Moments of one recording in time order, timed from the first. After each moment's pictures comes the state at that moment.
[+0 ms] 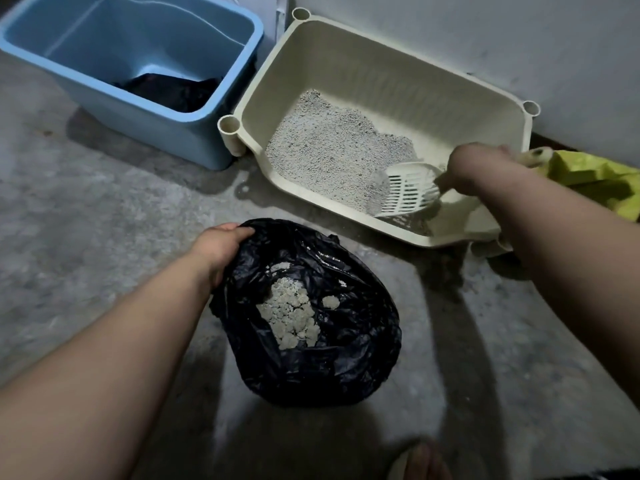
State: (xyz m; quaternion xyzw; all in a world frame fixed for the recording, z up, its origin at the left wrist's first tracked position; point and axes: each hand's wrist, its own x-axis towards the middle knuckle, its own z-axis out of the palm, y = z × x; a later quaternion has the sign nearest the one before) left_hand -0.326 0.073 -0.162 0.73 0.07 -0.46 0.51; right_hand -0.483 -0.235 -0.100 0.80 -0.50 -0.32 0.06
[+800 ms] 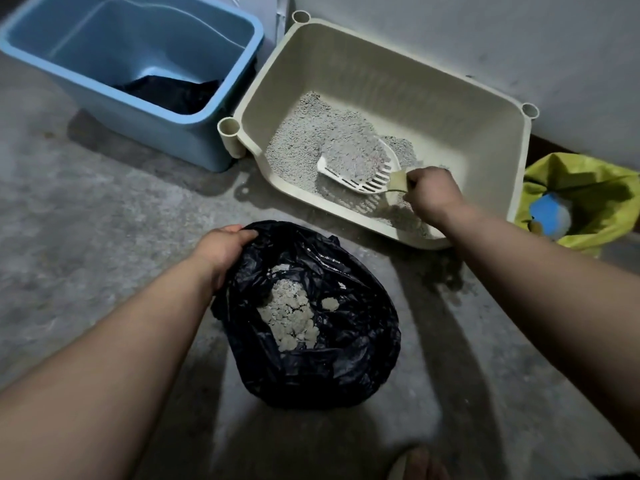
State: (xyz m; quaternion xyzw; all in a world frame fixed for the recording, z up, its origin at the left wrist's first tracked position) left_hand -0.328 0.073 -0.163 0.73 0.08 -0.46 0.51; right_hand -0.489 -0.201 -0.155 0.88 -0.46 -0.08 -0.13
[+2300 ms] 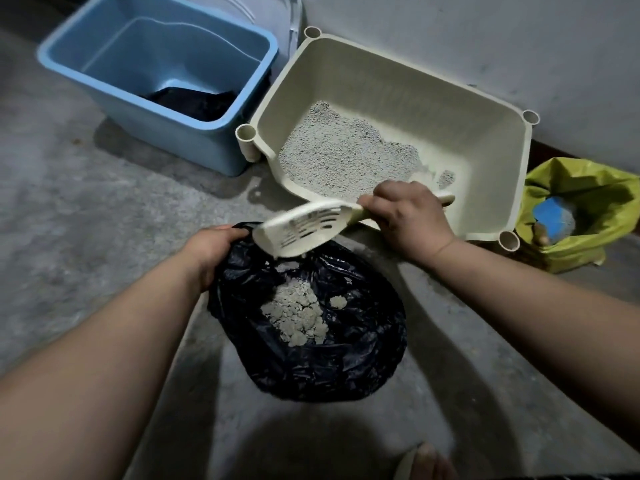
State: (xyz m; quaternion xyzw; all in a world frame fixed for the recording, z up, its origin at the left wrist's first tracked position) left_hand -0.314 0.100 -0.145 0.72 0.08 -0.46 0.51; right_hand -0.500 -0.118 -0.124 0.98 -0.08 0.16 -0.04
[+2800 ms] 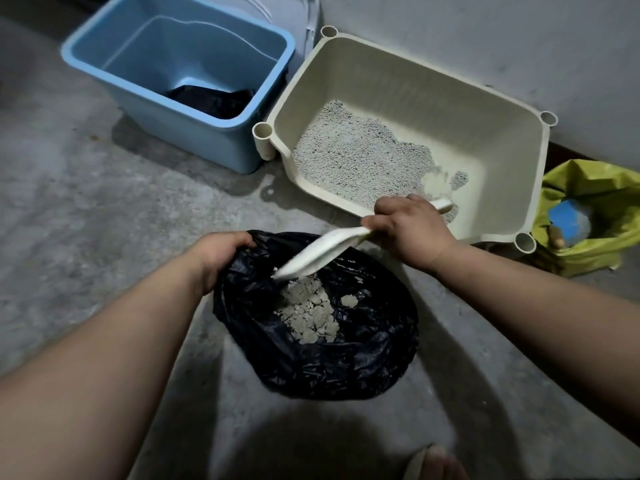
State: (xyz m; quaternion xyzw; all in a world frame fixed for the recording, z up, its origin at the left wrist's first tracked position) left_hand -0.314 0.117 -0.135 0.74 0.09 -0.50 0.44; right_hand -0.495 -0.110 -0.135 1.00 -0.05 0.03 -0.02
